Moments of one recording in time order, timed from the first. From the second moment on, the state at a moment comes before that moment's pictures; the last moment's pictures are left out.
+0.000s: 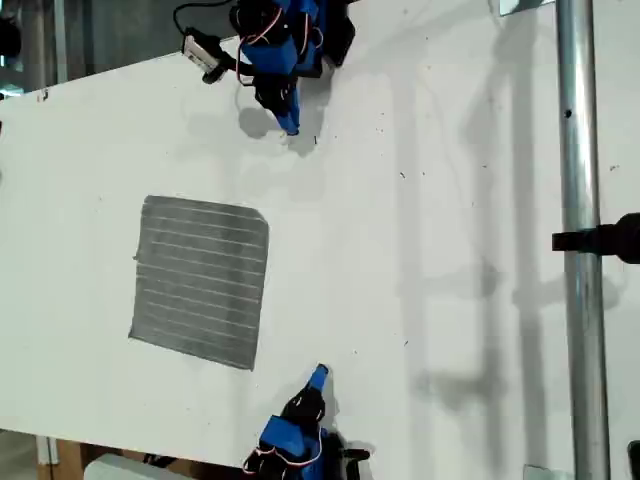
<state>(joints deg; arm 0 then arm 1) 0.5 198.8 178.5 73.5 -54.8 14.2 188.5 165.9 83.5 85.6</state>
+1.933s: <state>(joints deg) -7.4 198.8 178.5 73.5 -78.6 23.5 96.5 78.9 81.0 31.9</state>
